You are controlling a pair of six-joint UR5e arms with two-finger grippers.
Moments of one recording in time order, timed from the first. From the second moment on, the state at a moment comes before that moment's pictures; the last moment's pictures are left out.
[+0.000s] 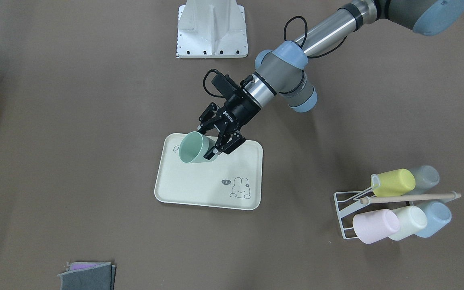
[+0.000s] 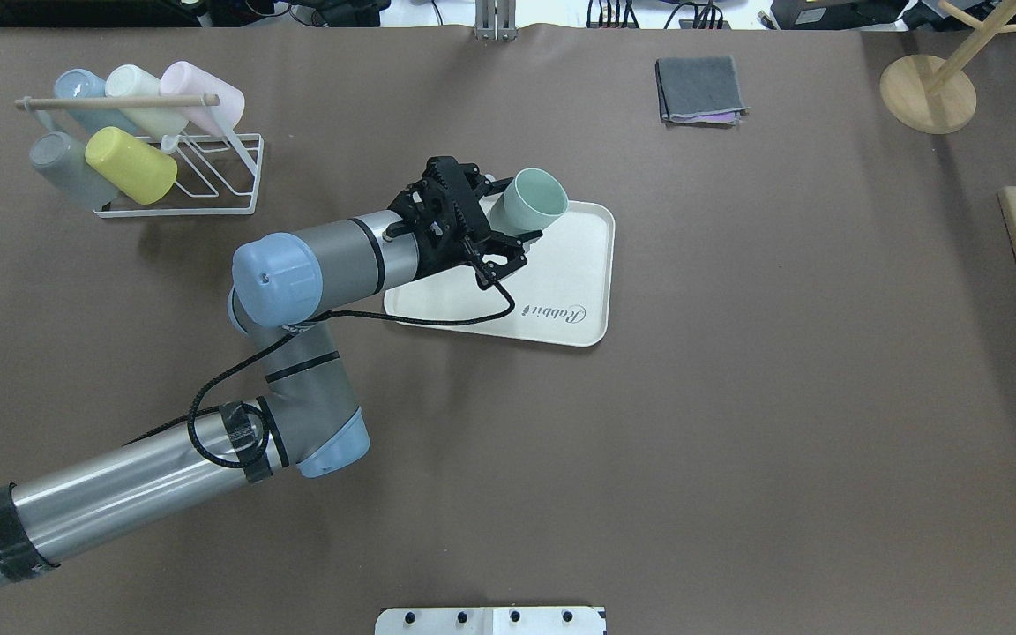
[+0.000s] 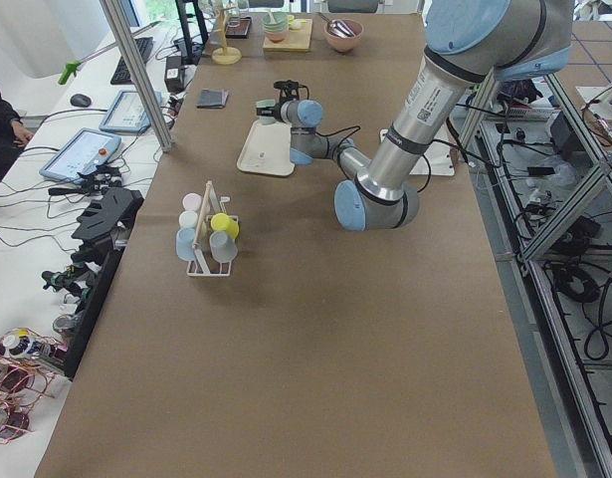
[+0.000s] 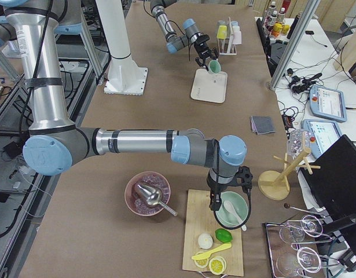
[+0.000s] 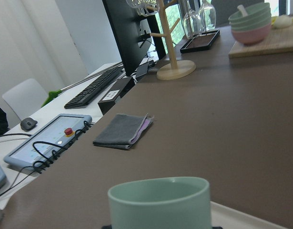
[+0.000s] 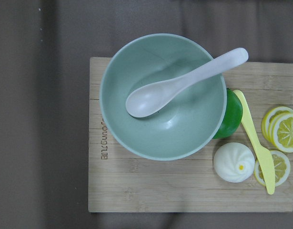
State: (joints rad) left arm -0.53 -2.32 -1.23 -2.95 -1.56 -0.19; right arm 1.62 -1.45 1.51 -1.73 2.29 -0.09
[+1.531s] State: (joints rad) left arm -0.52 -2.36 -1.04 -3.00 -1.58 -0.42; right arm 1.67 -1.57 1.58 -1.73 2.33 -0.09
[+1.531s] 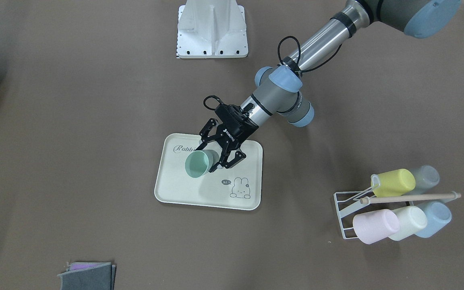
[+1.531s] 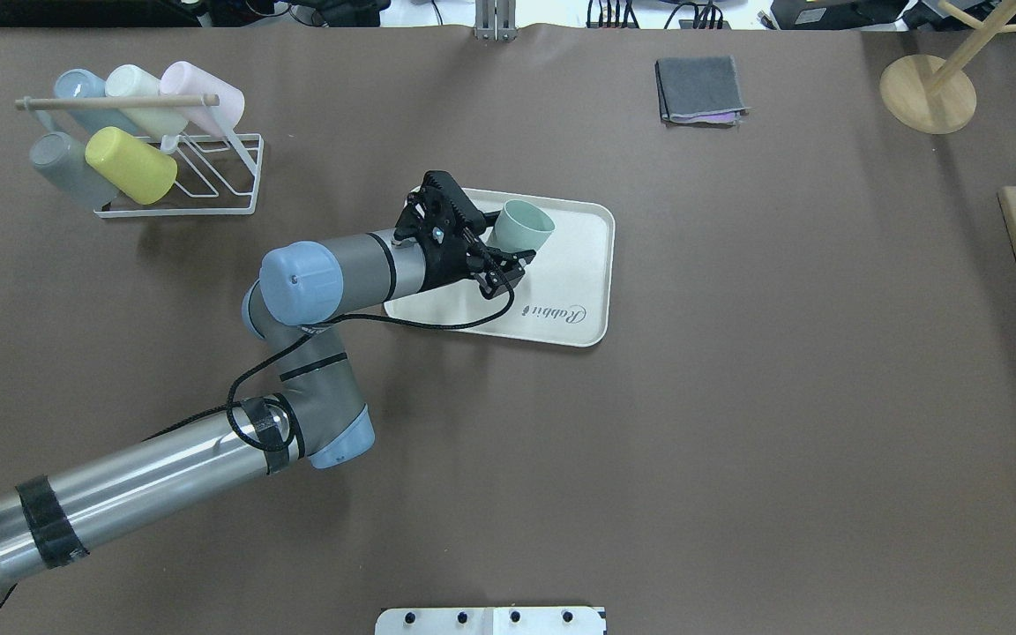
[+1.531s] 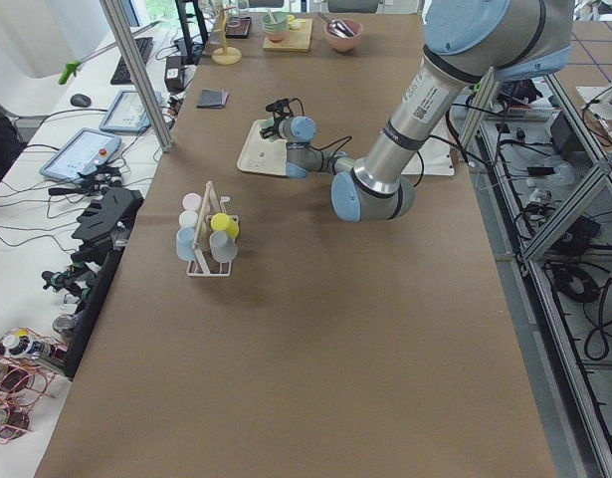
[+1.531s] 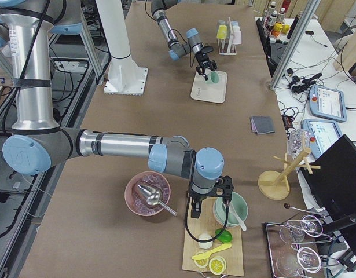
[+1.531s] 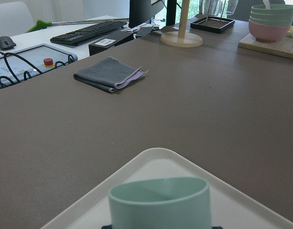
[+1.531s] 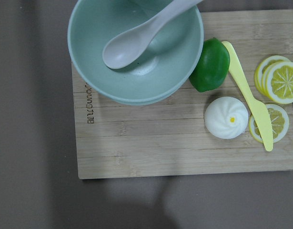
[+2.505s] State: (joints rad) left arm -0.50 -2.36 -0.98 -3.16 -1.50 -0.36; right arm 1.65 -1.57 1.51 -1.63 2.32 -0.09
